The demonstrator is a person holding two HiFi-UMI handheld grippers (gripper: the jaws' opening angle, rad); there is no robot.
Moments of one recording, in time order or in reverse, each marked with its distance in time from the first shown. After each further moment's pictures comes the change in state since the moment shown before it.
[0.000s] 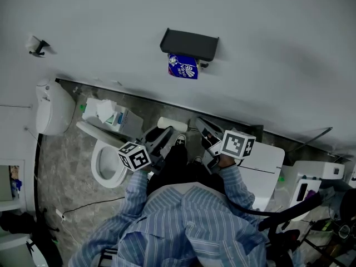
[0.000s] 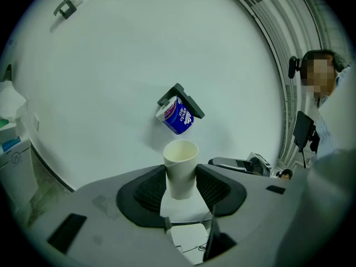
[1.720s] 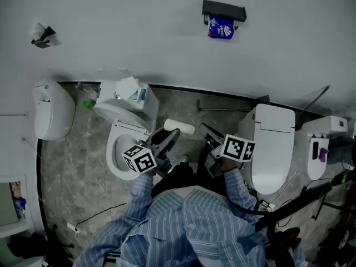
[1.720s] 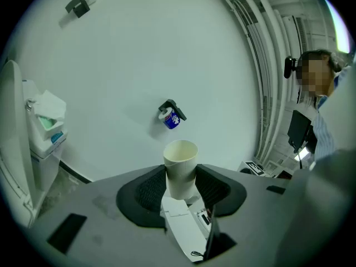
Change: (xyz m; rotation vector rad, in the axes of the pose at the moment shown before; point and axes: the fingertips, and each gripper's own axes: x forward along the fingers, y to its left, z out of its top) left arm -0.242 0.018 -0.031 -0.030 0.072 -0.172; right arm 0.035 0.098 -0.247 0.062 -0.080 -0.206
